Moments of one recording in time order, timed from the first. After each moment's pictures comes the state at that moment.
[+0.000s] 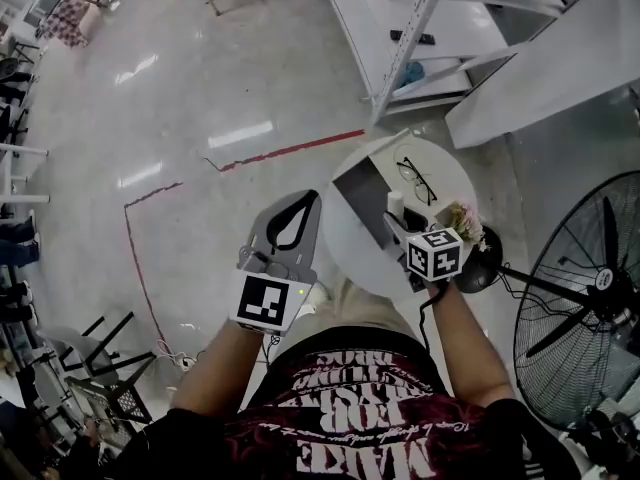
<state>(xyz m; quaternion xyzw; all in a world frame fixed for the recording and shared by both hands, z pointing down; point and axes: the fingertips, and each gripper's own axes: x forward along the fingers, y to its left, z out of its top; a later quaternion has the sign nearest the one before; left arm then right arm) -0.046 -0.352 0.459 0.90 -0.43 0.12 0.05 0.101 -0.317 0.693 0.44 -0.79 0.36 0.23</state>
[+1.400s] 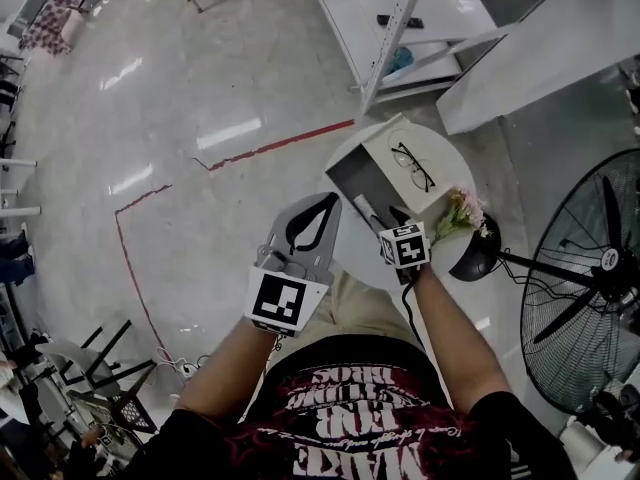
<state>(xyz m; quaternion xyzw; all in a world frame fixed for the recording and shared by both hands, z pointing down) -0.016 -0.328 0.499 0.92 -0.38 0.10 0.09 0.103 -0.280 0.808 0.46 -0.73 0.35 0.36</state>
